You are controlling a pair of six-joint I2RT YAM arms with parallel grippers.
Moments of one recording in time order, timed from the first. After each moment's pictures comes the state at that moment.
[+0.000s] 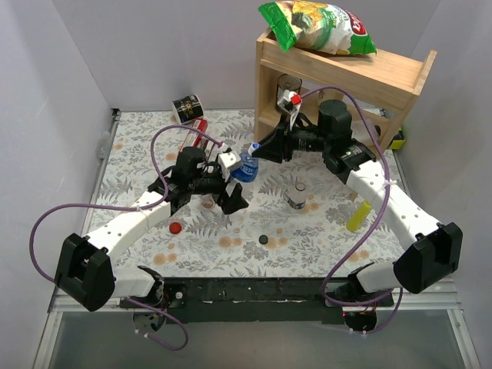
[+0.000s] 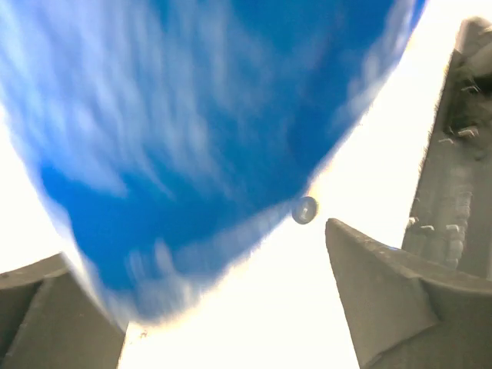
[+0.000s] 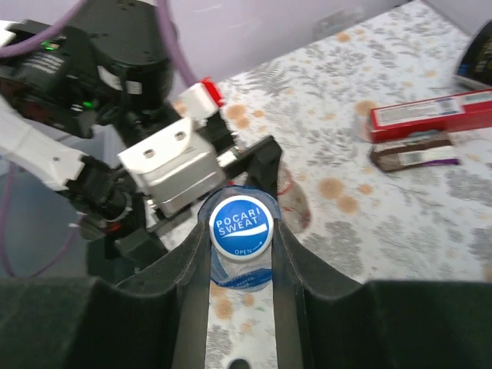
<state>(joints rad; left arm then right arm) -0.55 1.27 0.91 -0.20 0.67 0.19 0.52 1.38 1.29 -0.08 -0.89 0.17</state>
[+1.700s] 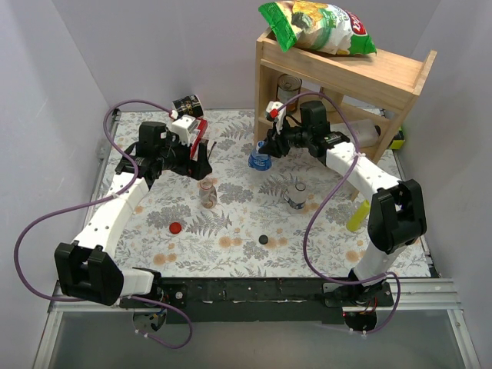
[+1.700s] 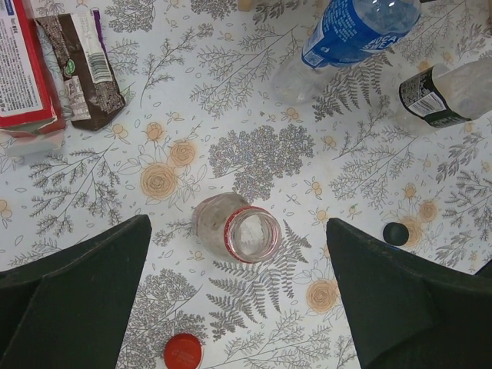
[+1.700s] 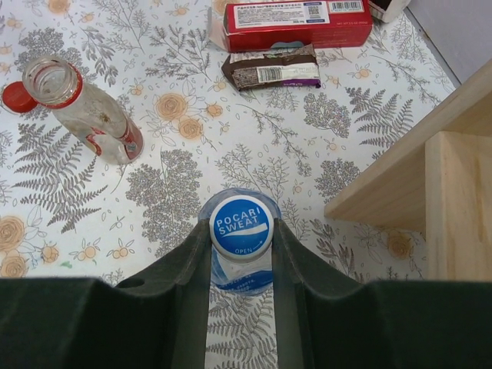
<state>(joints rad) -0.22 1.30 1.17 -0.53 0.41 0.05 0.43 1.71 1.39 -0.19 -0.72 -0.38</state>
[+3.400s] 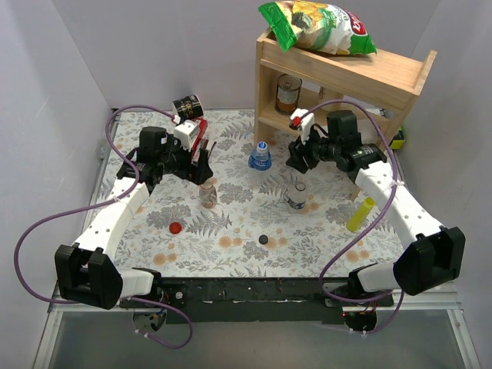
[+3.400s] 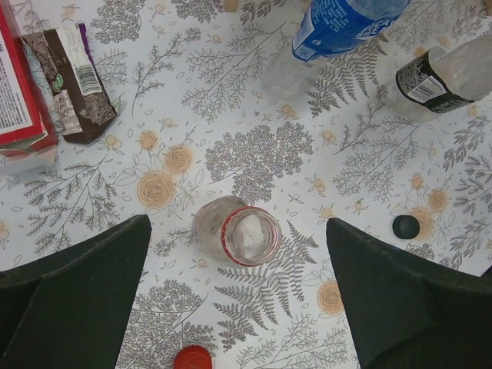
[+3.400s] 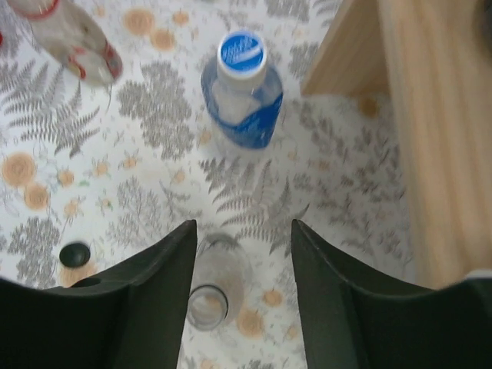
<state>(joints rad) -0.22 1.27 1.09 -0.46 0.45 0.10 0.39 1.37 1.27 -0.49 -0.50 -0.39</state>
